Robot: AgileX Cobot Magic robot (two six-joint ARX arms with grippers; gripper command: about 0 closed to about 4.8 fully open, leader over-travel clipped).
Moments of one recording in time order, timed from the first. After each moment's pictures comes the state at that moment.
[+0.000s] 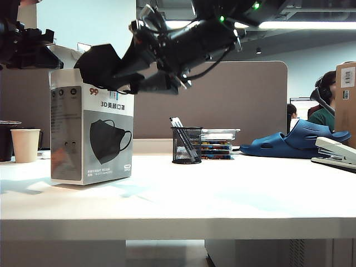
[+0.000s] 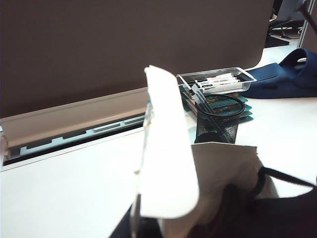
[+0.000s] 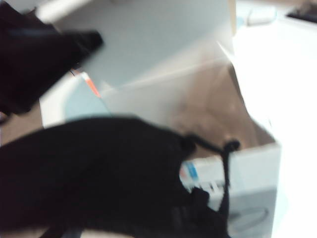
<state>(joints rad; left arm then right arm) -0.03 1.32 0.69 0.56 0.40 0.12 0.60 1.88 1.38 0.16 -0.57 0.15</state>
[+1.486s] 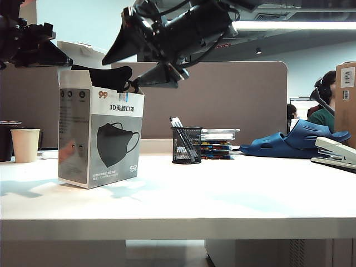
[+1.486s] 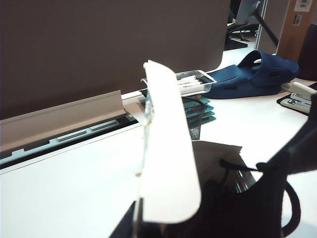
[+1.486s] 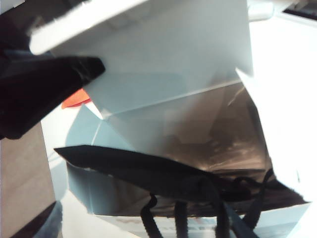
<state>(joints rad) -0.03 1.32 0.69 0.56 0.53 0.12 0.63 1.87 1.45 0.03 -0.52 0.15</state>
